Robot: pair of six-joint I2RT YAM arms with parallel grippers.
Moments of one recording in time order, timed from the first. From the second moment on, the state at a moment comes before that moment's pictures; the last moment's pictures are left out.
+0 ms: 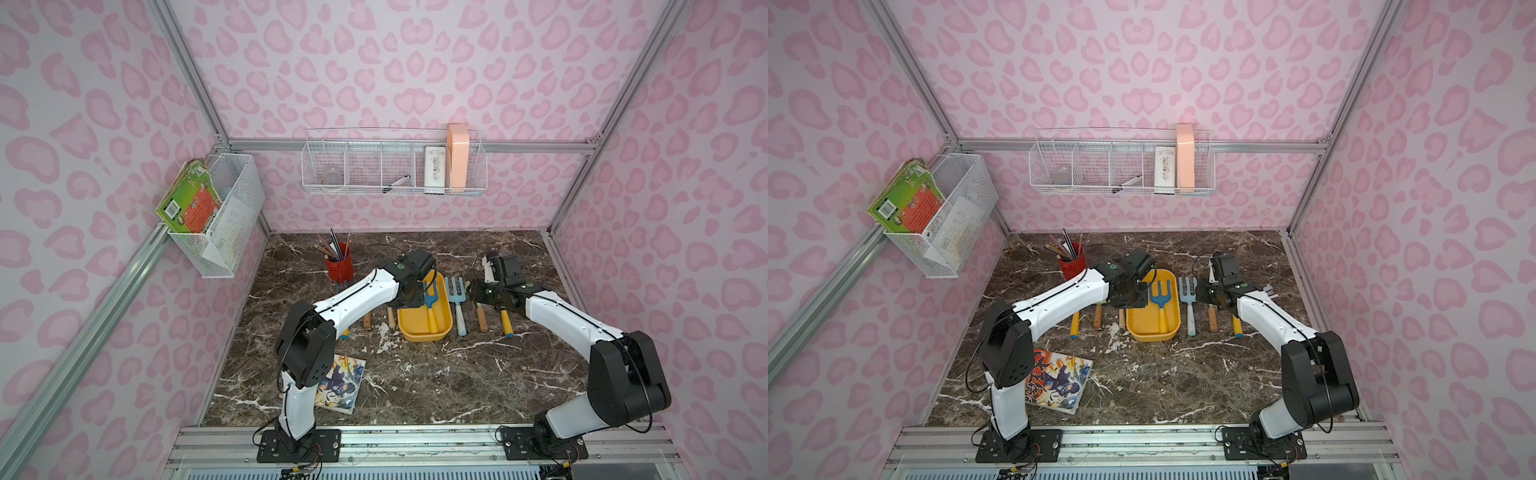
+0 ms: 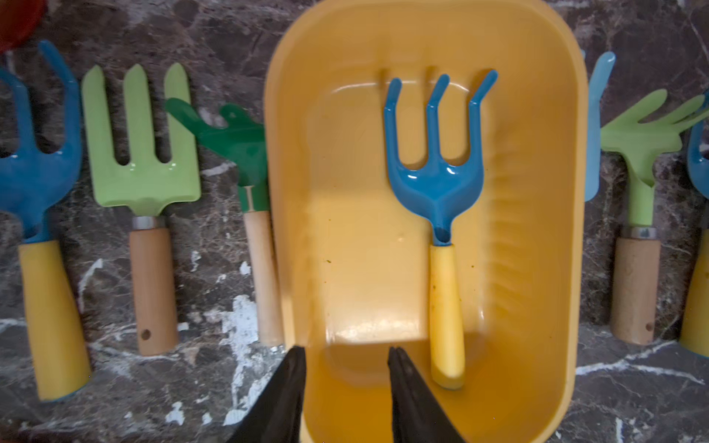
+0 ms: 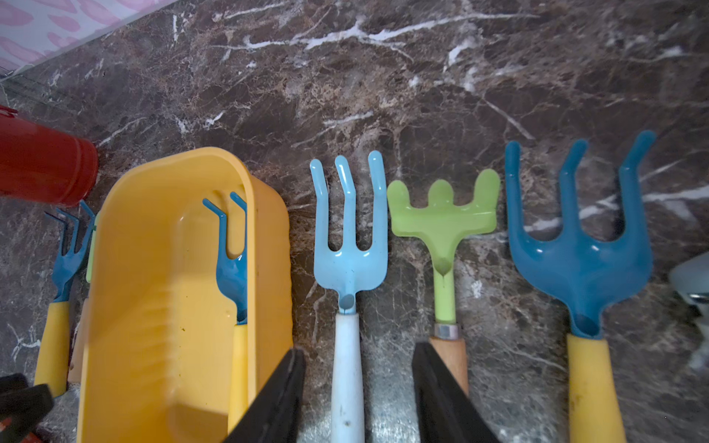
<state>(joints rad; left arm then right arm) -0.75 1.98 1.70 -0.94 -0.16 -0.76 0.33 1.52 0.99 -0.33 -0.09 0.41</state>
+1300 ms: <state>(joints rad) -0.81 2.30 1.85 -0.83 -0.14 -0.76 0.30 1.50 0.95 -0.32 -0.09 0.41</state>
